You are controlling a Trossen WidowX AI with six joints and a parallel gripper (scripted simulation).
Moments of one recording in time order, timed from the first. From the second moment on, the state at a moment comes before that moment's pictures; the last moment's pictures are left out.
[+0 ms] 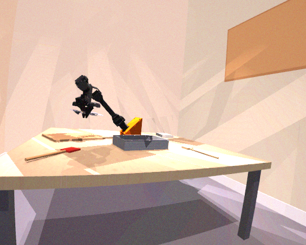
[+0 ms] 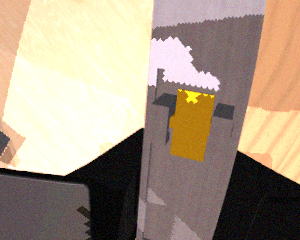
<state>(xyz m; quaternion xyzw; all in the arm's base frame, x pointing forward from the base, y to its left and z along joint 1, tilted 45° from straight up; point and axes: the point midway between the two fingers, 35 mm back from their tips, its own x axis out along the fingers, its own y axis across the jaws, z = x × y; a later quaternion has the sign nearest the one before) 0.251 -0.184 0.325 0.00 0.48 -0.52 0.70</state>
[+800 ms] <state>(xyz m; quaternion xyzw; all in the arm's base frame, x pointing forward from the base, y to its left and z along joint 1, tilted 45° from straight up) 0.112 -0.202 0.376 0.07 0.40 -0.62 0.67</state>
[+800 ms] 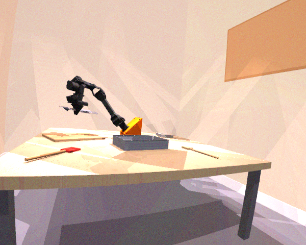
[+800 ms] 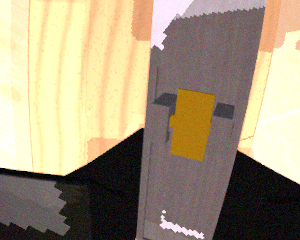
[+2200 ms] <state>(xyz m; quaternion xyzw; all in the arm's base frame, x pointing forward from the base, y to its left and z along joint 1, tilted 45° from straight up) 0.139 -0.184 0.391 -0.11 0.18 -0.55 0.81</state>
